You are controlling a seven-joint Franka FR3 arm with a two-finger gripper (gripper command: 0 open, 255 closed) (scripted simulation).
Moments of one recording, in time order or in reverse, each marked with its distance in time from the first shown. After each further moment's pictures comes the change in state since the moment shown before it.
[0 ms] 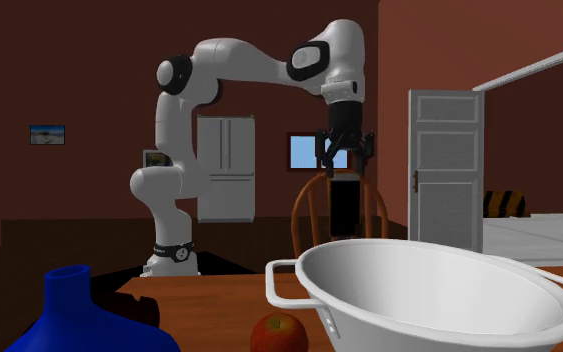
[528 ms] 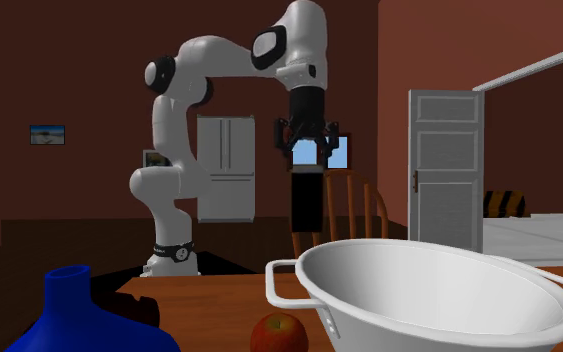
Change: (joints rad) arm -0.076 -0.184 -0.093 -0.159 0.039 -0.023 -0.180
